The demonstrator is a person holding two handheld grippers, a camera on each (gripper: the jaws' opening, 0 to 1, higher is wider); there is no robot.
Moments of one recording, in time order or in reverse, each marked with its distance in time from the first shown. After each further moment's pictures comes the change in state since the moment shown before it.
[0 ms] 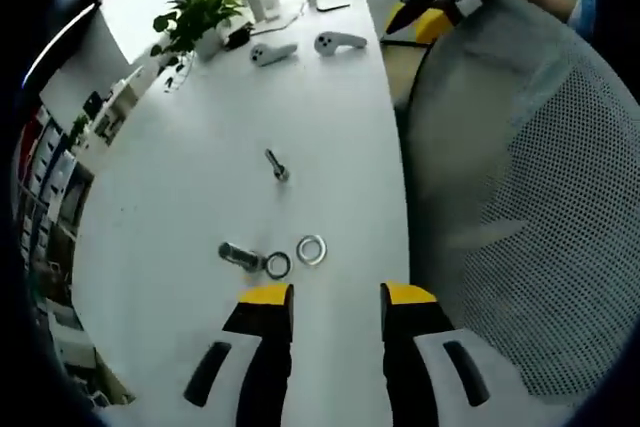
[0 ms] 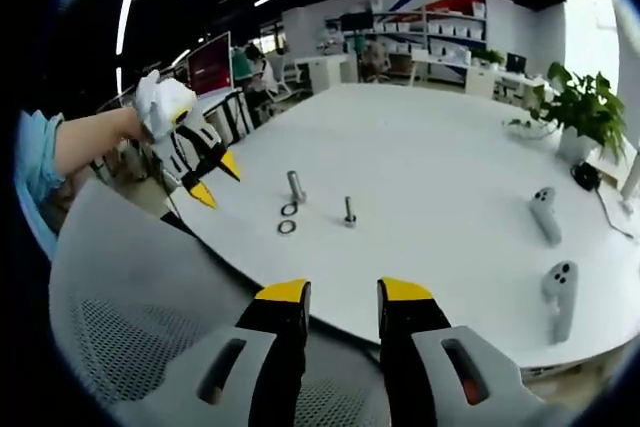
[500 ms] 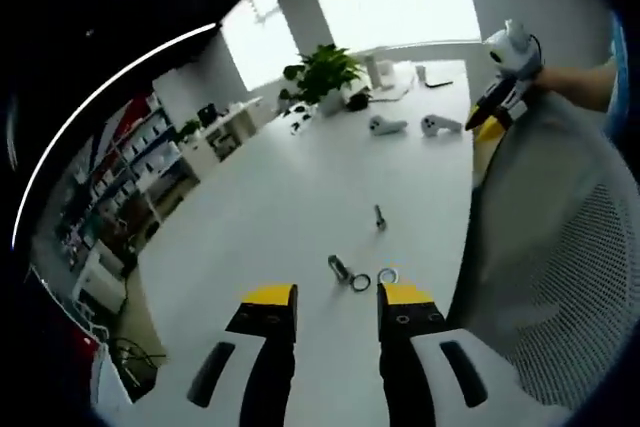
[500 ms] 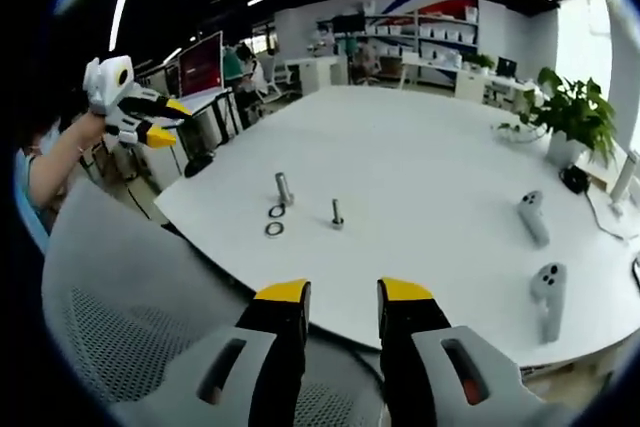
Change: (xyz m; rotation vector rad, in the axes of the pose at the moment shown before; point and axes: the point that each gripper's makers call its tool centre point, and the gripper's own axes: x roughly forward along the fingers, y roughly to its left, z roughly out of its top) left arm -0.112 0.024 0.002 -0.158 -0.226 0.405; right arm -0.002 -0.008 0.002 -0.007 -0.004 -0.060
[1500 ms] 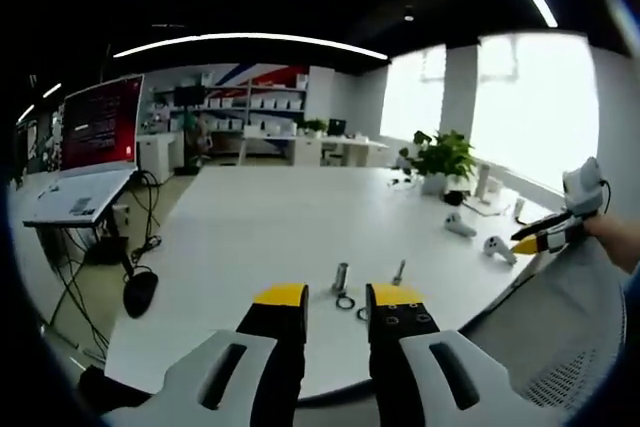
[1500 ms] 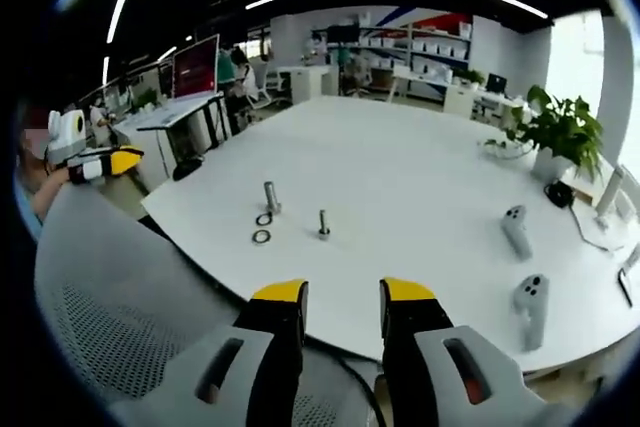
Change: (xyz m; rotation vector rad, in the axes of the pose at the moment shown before) left arm -0.064 -0.040 -0.038 -0.818 -0.342 0.373; right arm -0.005 -0.012 0.009 -0.034 -0.050 -0.076
